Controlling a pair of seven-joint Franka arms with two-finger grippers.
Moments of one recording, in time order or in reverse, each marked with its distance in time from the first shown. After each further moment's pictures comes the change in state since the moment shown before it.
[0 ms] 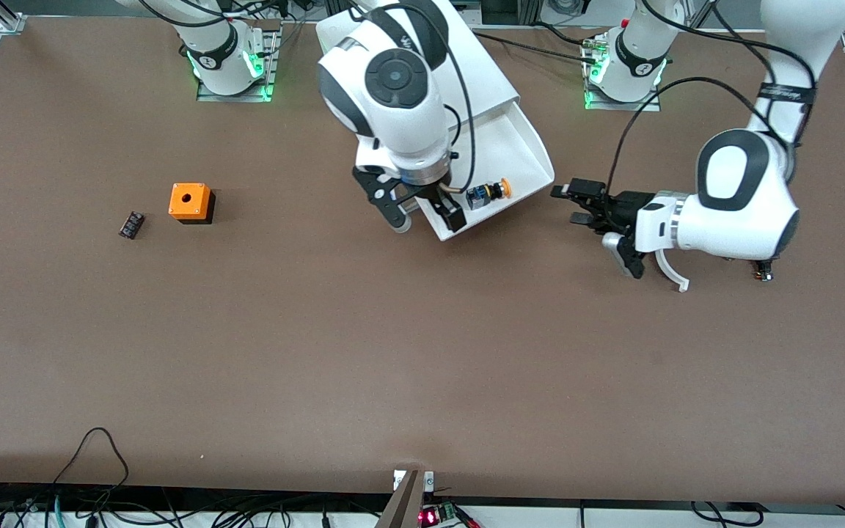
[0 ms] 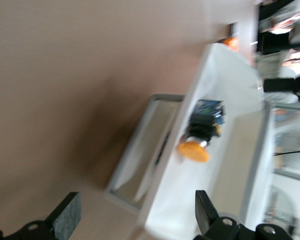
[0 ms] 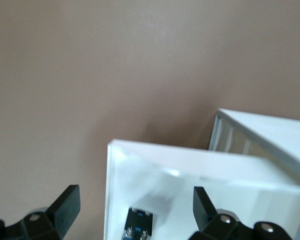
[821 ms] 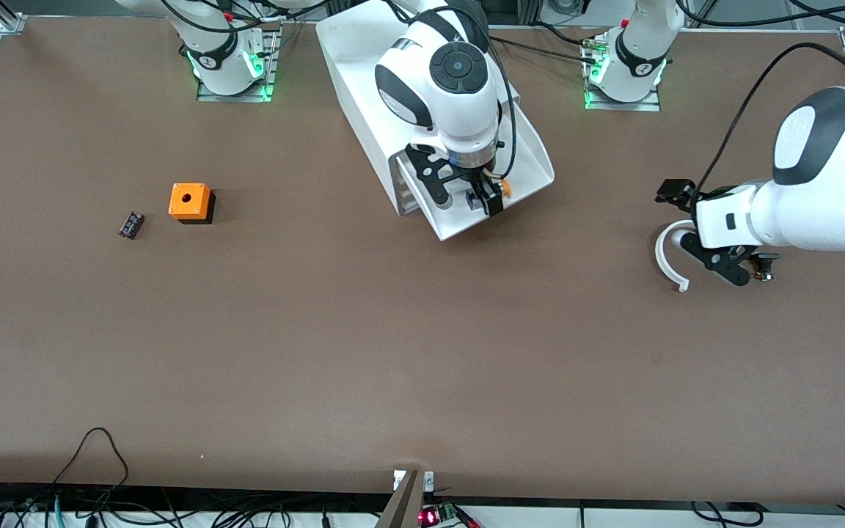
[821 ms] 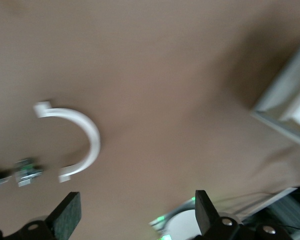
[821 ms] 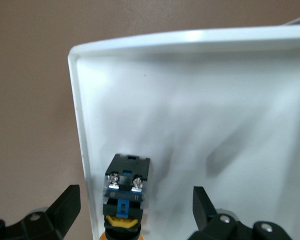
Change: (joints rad) left arm 0.016 -0.002 -0.012 0.331 0.732 -0.270 -0.106; right arm 0.097 0.069 -0.002 0.015 0.000 0.097 0.206
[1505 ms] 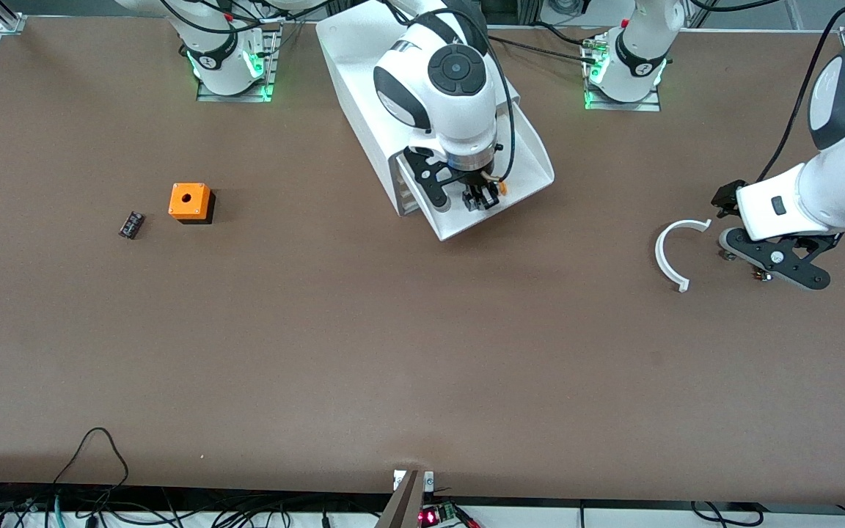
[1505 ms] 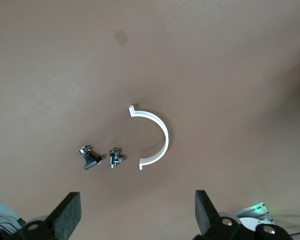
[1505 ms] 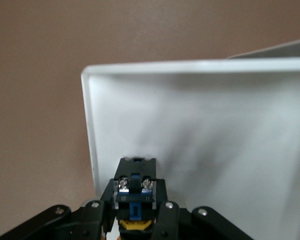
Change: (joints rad) left arm -0.035 0.006 -0.006 0.168 0.197 -0.022 -0.039; right arm -0.019 0.002 -0.012 0.020 0.000 -0.023 -0.036
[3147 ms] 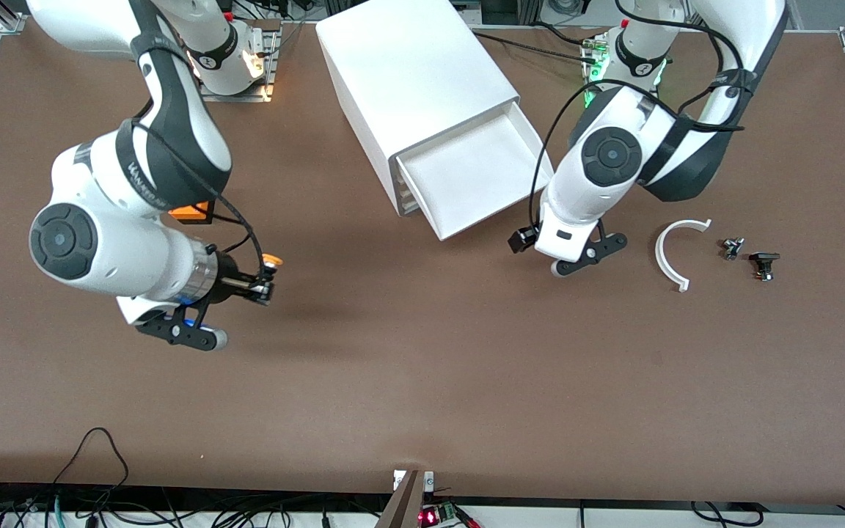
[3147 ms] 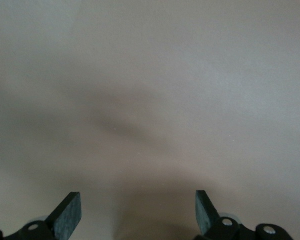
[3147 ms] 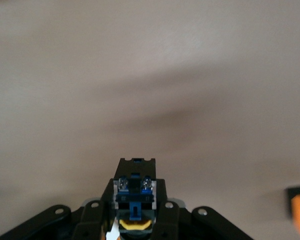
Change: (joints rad) left arm -0.222 0.060 -0.148 -0.394 -0.148 0.588 -1.440; right arm -0.519 -0.070 -0.143 0.018 0.134 -0.288 -1.533
